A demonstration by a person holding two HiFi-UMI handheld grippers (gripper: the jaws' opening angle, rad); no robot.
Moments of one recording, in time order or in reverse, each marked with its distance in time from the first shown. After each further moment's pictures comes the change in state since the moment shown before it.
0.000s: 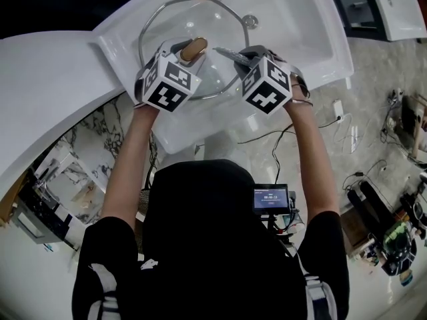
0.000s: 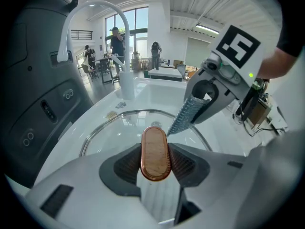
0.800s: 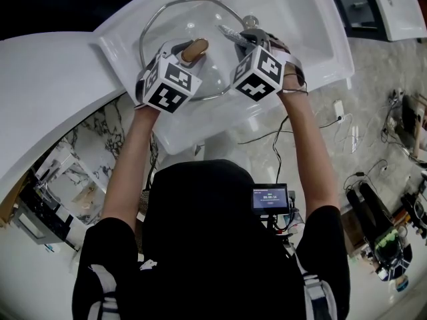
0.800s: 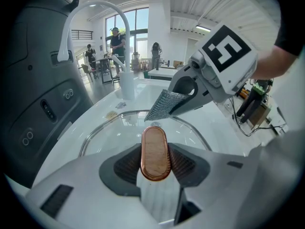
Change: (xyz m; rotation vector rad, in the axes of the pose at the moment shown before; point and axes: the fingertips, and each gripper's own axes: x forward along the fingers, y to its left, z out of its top) left arm 0.000 0.000 0.000 -0.005 -0.007 -0.005; right arm 0.007 -0.053 0.019 -0.047 -0.007 -0.244
